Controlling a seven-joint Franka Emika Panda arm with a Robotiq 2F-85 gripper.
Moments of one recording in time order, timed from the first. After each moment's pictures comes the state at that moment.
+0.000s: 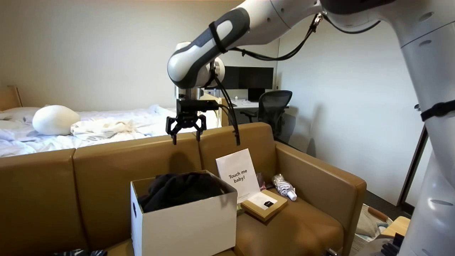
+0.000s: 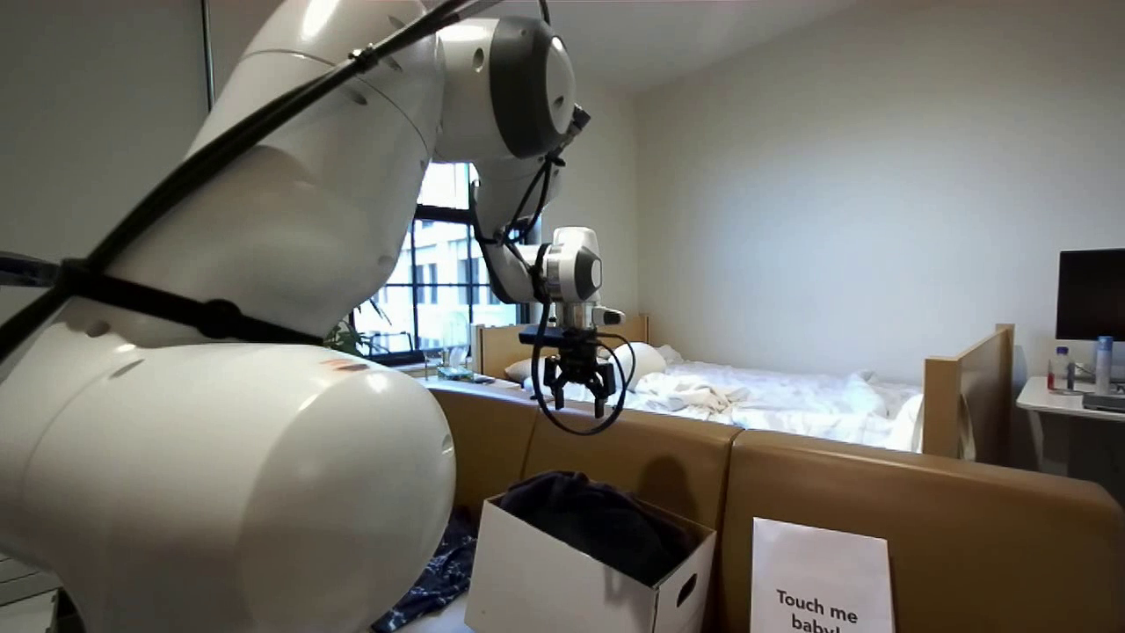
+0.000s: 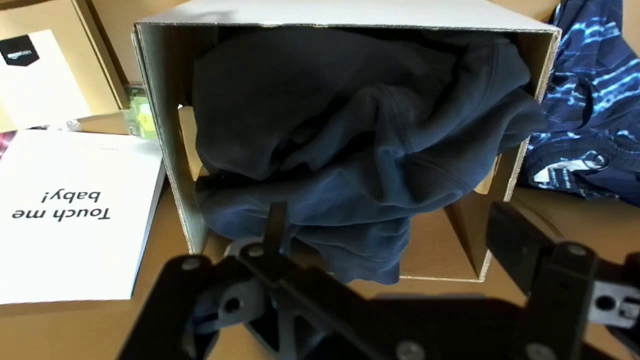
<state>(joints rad) 0.22 0.46 0.15 -1.68 -0.06 2.21 0.40</state>
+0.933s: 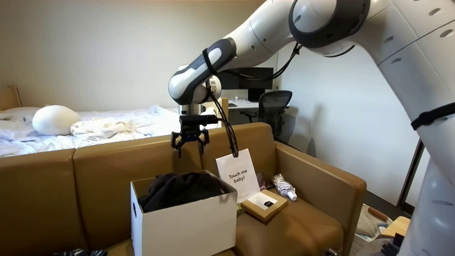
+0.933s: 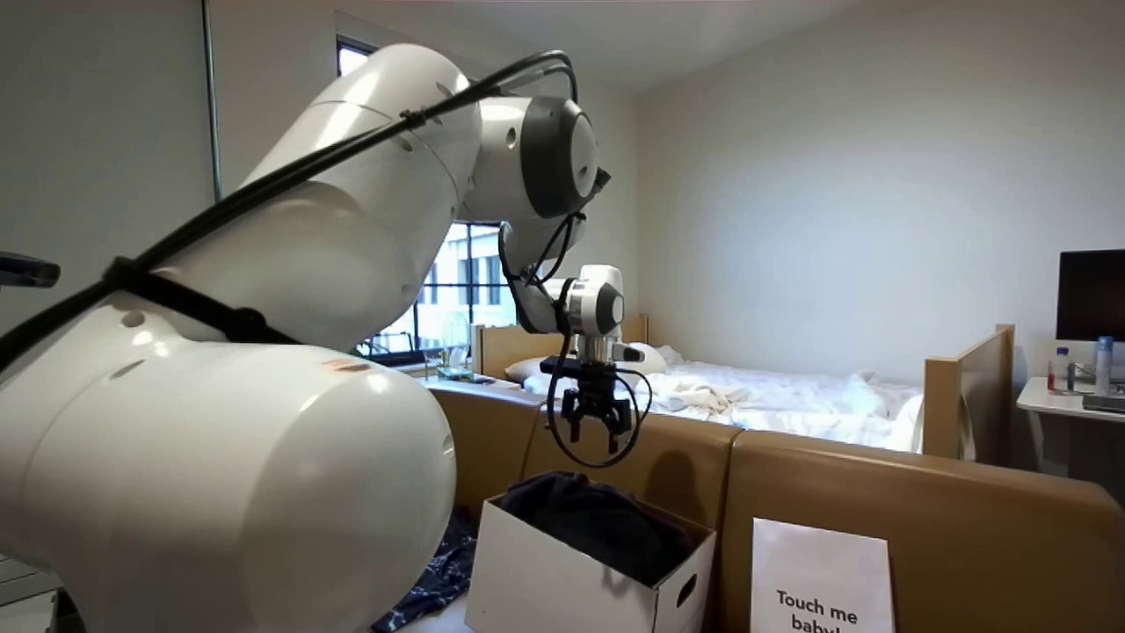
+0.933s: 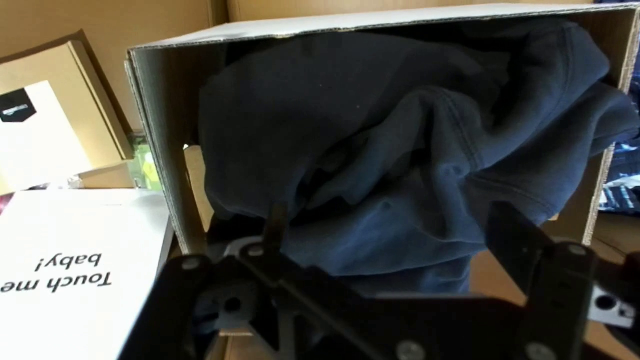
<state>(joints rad) 0.23 0.65 0.10 -1.52 -0.01 2.12 0.40</state>
